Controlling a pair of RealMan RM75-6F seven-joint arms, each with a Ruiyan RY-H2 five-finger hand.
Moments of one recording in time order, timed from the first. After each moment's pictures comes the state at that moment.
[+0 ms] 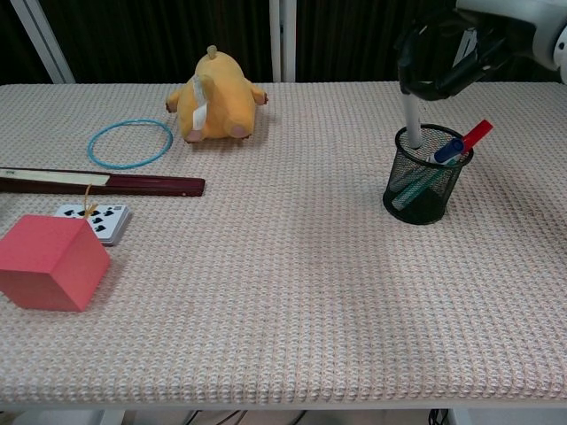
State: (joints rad) left arm -0.17 -1.17 -0.06 -1.47 1.47 1.41 0.02; right arm 0.71 -1.33 0.26 -1.92 -0.89 1.15 -0.30
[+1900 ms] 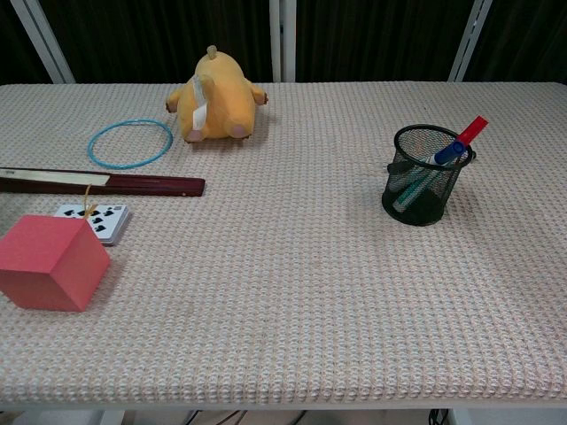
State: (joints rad) left arm -0.19 -1.17 -0.07 -1.50 1.47 1.41 0.08; right arm 0.28 -1.25 0.08 -1.56 -1.32 1.57 -0.08
